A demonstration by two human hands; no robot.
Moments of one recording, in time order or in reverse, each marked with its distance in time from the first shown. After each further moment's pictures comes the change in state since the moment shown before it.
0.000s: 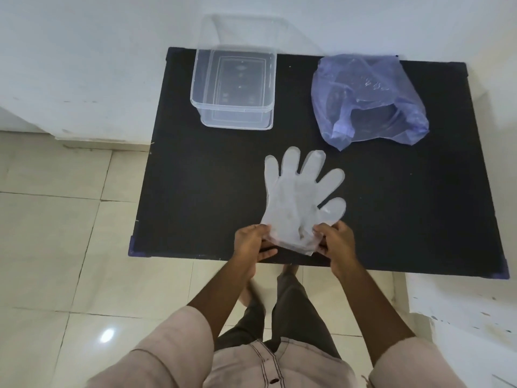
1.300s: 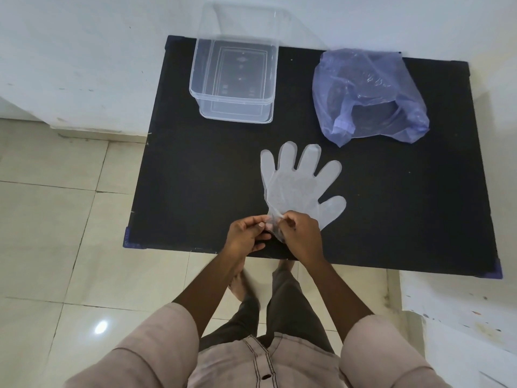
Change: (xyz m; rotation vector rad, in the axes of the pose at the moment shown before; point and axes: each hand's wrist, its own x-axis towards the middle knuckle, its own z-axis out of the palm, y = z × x) left_hand -0.010 0.006 -0.012 0.187 -0.104 0.165; right_hand -0.017 0.007 0.049 -0.844 -0.127 -0.660
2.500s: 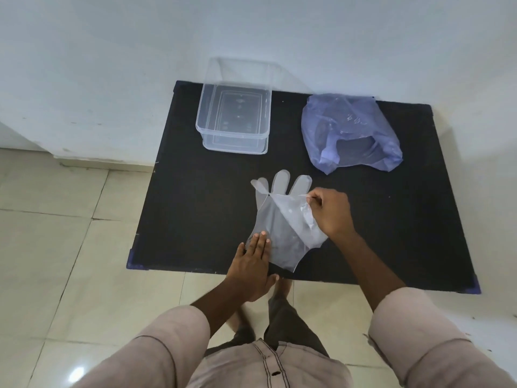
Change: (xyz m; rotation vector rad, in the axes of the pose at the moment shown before) left_hand 0.002 -0.028 0.002 1.681 -0.154 0.551; right_hand 0.049 -0.026 -0.104 -0.208 0.189 -0.172
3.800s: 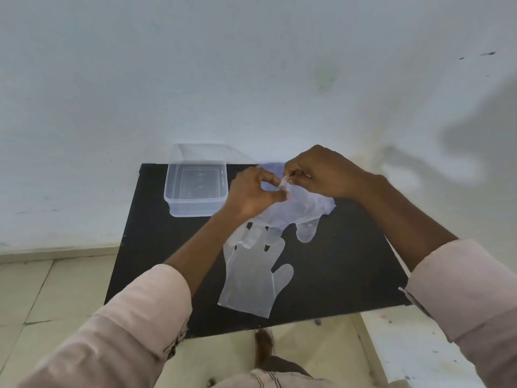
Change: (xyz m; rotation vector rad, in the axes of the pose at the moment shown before) left_hand -0.010 0.054 -0.283 -0.718 0.635 0.262; right_hand 0.003 -0.105 -0.216 -0.337 -0.083 -0.550
